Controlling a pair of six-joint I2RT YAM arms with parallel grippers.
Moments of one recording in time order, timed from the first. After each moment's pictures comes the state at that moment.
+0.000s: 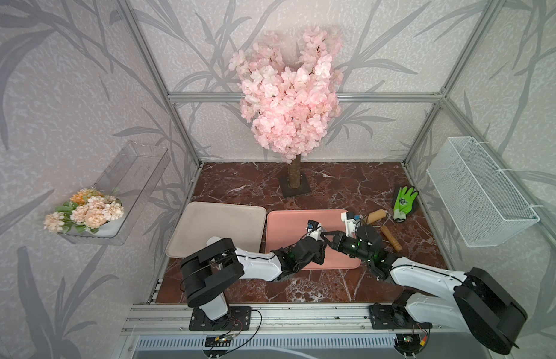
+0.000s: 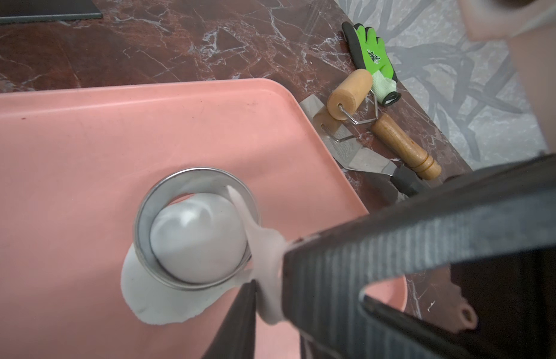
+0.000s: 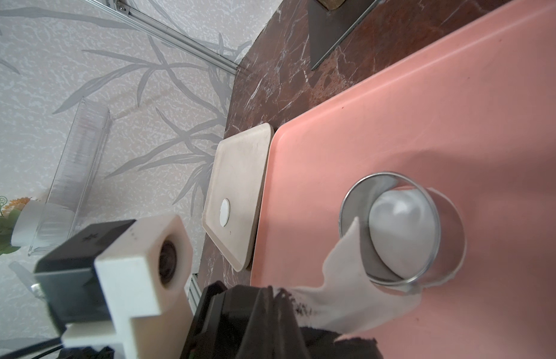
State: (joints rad) left arm -1.08 1.67 0.68 0.45 -0.25 -0.61; right arm 0.66 1.19 0.32 0.52 -0.28 1.04
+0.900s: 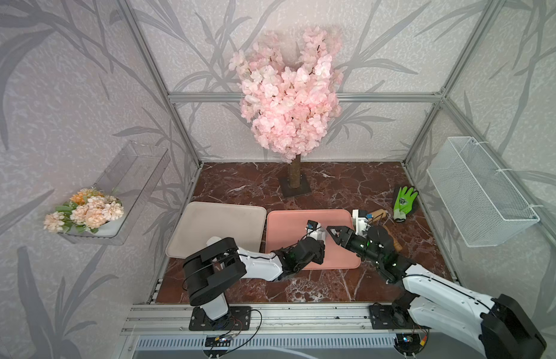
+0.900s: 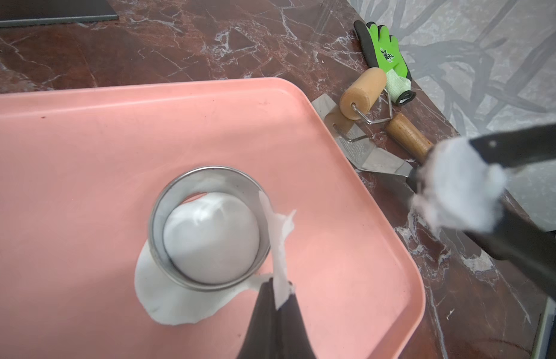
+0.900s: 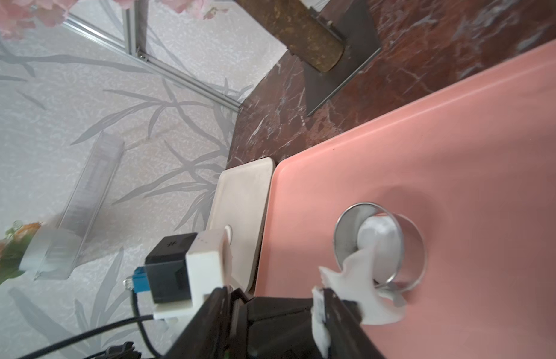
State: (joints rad) left arm -1.08 1.67 0.66 0.45 -0.29 -0.61; right arm 0.60 0.96 0.34 0.29 -0.17 1.02
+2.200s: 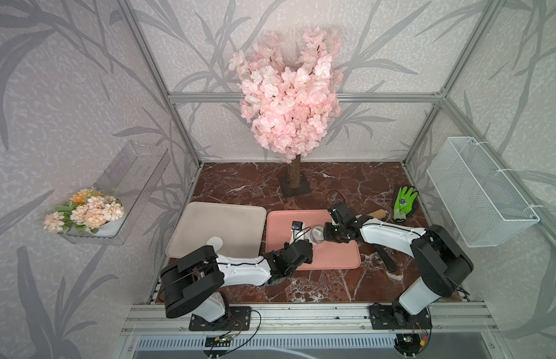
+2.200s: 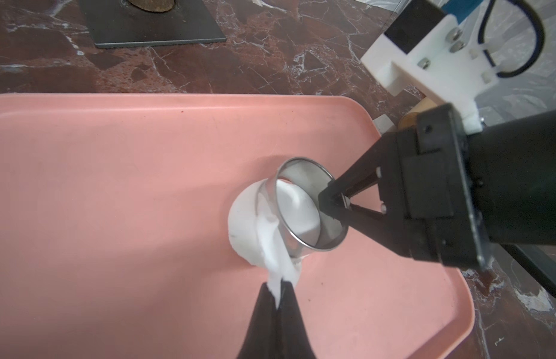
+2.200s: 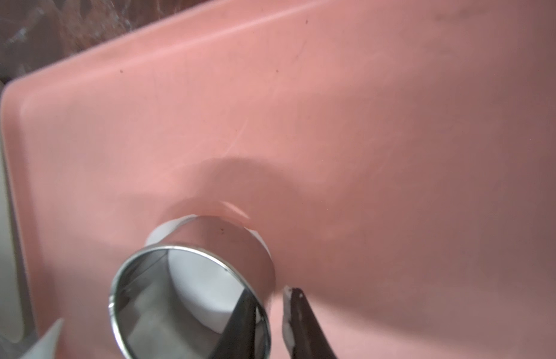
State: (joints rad) left arm -1.08 1.50 0.59 0.28 -0.46 -0.71; right arm 0.62 1.64 0.87 -0.33 -0.05 0.73
